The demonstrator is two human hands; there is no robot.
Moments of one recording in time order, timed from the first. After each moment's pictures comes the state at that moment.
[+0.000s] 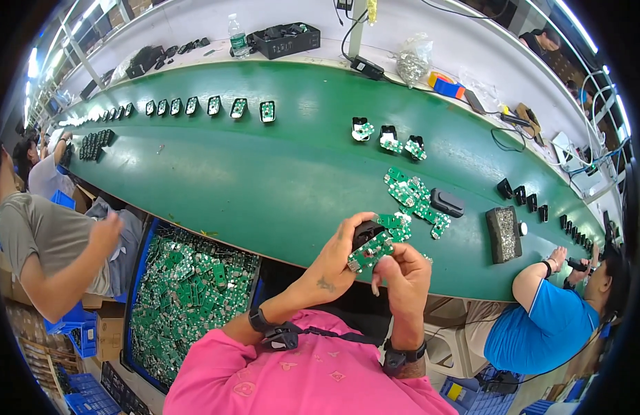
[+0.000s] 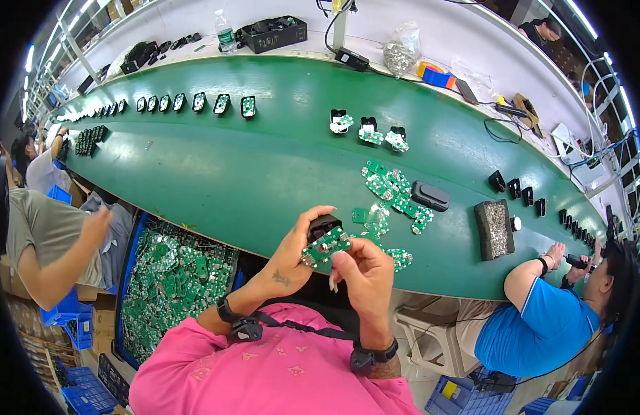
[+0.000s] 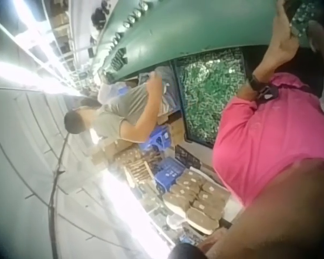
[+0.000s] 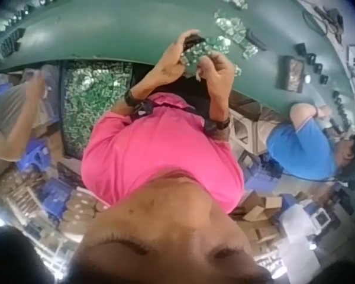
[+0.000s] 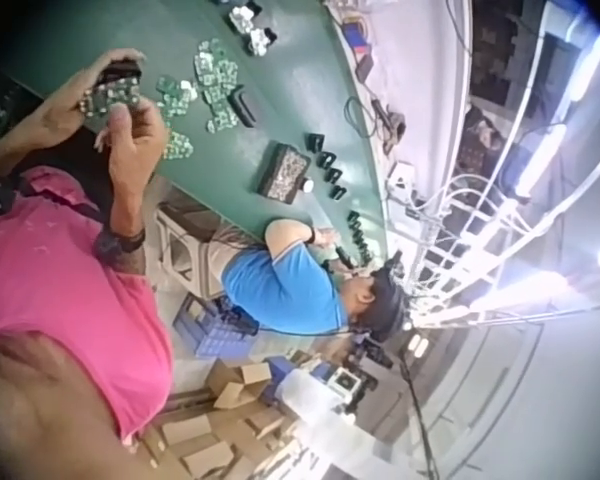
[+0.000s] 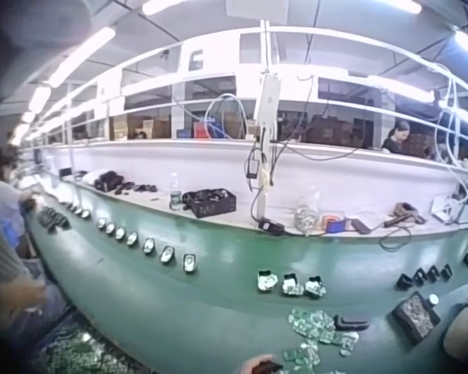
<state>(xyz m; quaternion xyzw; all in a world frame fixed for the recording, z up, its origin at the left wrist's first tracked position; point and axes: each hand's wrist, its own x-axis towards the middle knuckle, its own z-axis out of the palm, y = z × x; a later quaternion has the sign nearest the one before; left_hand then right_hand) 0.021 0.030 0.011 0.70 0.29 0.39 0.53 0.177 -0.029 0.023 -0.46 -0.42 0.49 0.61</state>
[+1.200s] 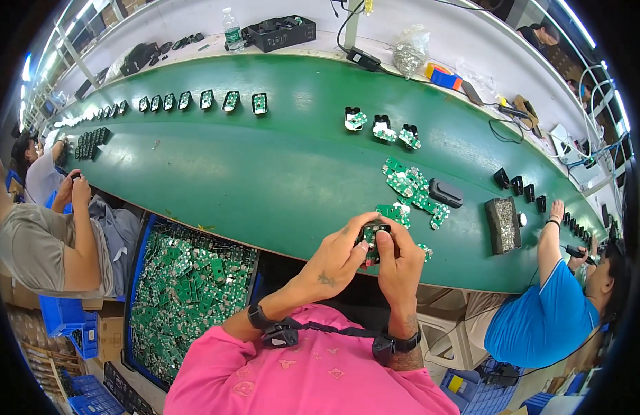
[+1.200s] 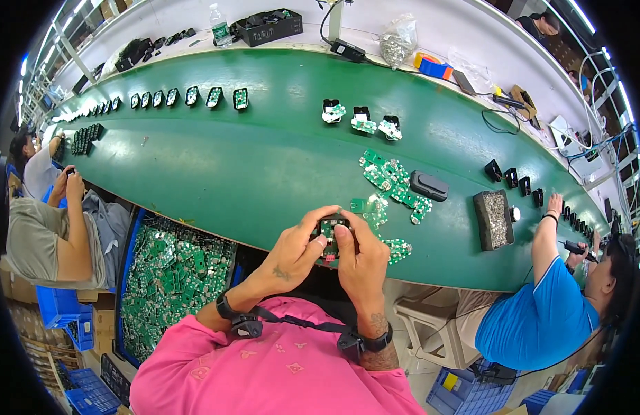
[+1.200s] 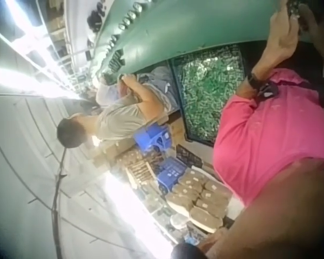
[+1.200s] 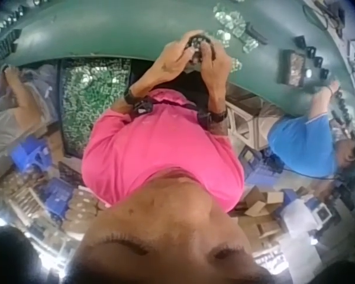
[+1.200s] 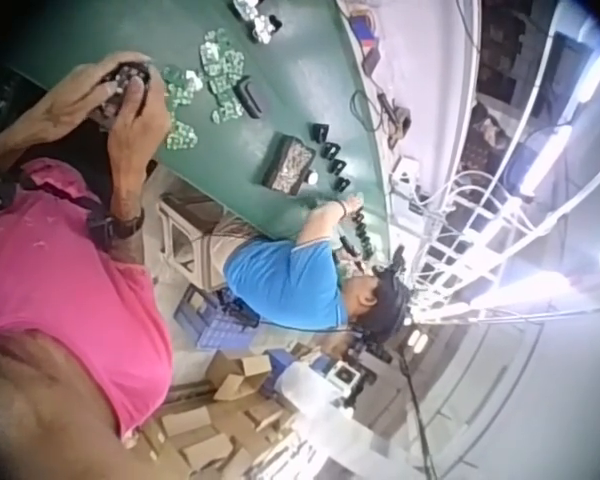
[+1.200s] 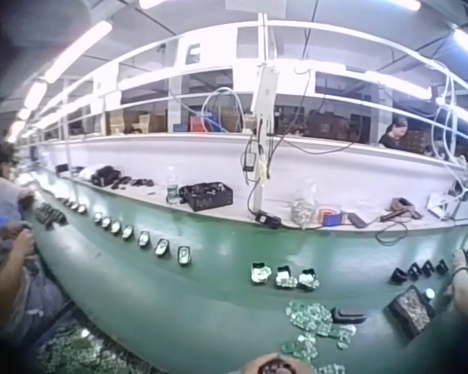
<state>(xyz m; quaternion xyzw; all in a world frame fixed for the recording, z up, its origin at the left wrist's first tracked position) 0.022 0.024 0.011 0.69 0.32 0.38 0.52 0.170 -0.017 0.015 -0.63 -0.57 0.18 0.51</state>
